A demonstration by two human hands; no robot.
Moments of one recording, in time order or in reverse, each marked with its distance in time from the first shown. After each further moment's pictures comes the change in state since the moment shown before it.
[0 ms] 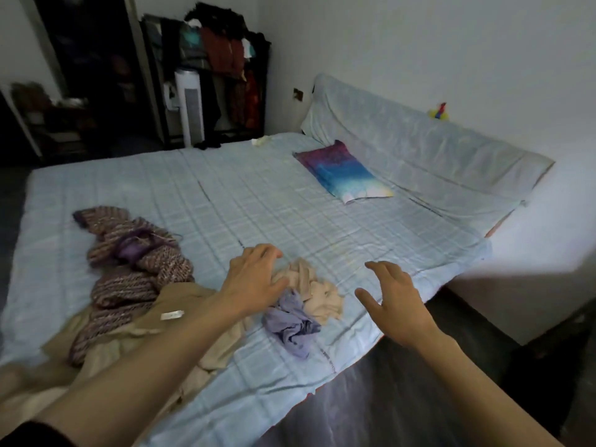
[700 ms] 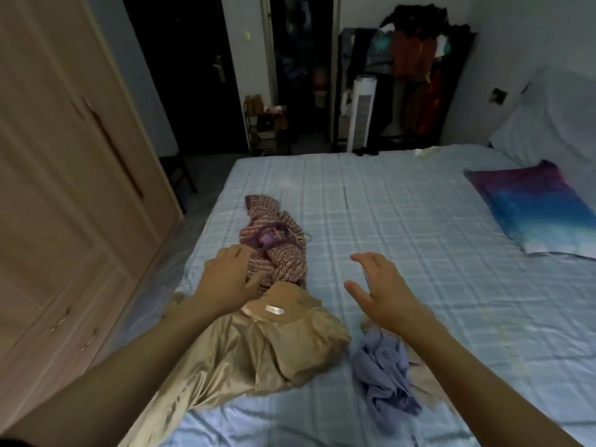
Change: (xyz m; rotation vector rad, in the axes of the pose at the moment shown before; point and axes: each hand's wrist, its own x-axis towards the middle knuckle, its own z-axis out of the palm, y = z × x) left_hand -0.039 -0.112 -0.067 0.303 0.186 -0.682; right_hand 0.189 -0.105 0.099 0.282 -0.287 -0.645
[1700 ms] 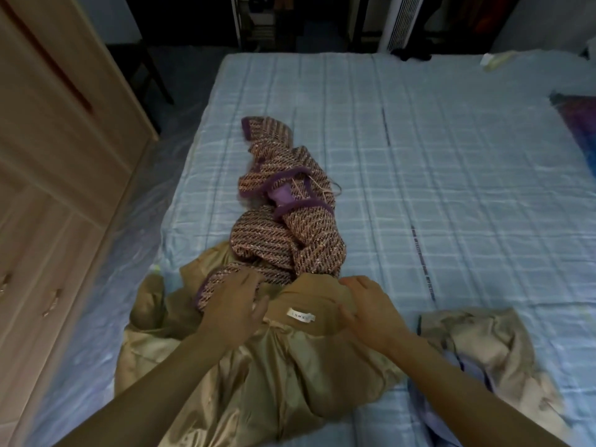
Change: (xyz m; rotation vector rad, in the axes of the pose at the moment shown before) left_hand 0.133 -0.174 0.234 -0.209 -0.249 0.022; right_hand 0.184 0.054 0.269 -0.016 -0.447 0.221
